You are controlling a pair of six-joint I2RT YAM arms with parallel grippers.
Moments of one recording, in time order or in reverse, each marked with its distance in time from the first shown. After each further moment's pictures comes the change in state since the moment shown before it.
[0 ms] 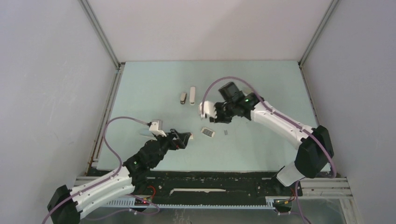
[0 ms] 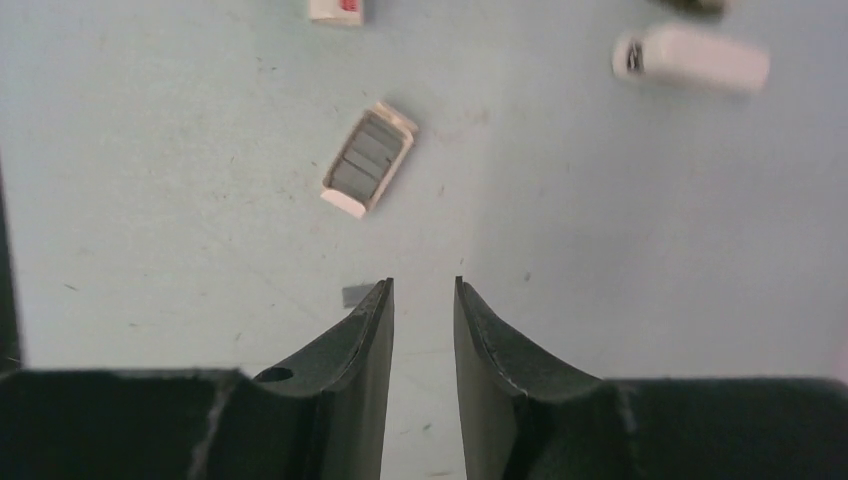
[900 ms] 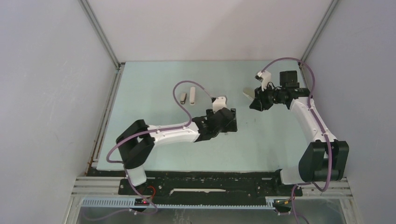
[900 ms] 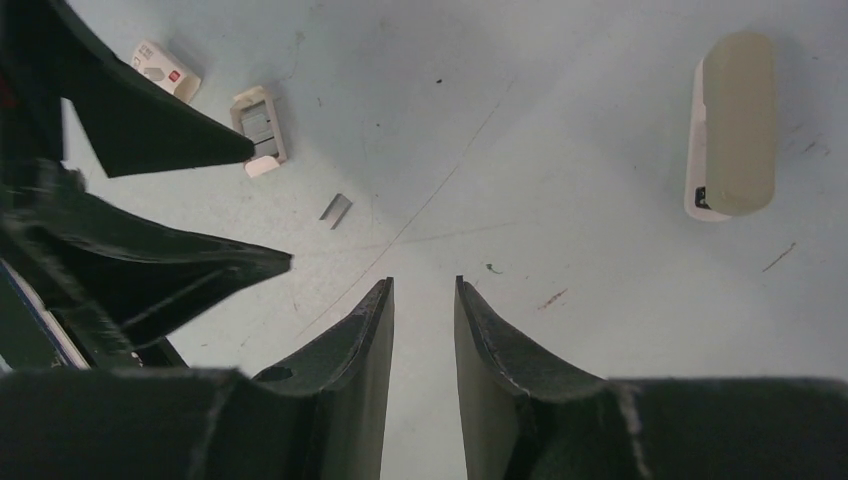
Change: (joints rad) left arm -0.201 1.221 1.067 -0.322 -0.040 -0.143; right arm -0.714 -0.136 -0.100 0.008 -0.363 0.585
